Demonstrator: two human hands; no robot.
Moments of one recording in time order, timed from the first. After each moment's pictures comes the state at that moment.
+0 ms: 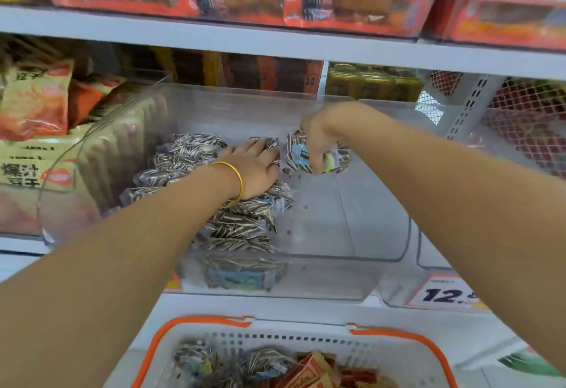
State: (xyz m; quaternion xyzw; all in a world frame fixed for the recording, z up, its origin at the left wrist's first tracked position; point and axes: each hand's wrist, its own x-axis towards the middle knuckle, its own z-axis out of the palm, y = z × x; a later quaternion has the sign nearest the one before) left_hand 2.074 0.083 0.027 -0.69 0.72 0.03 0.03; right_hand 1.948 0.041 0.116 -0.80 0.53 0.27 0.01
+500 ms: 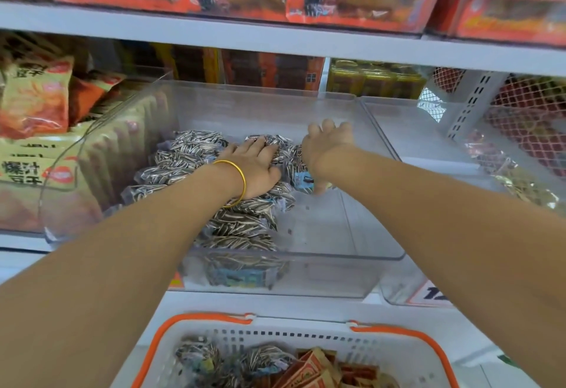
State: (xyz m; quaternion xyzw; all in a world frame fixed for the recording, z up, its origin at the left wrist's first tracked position) left_hand 2.071 0.088 0.028 -0.71 0.70 0.04 0.05; right_hand 1.943 0.044 0.063 -0.80 0.54 0.21 -0.15
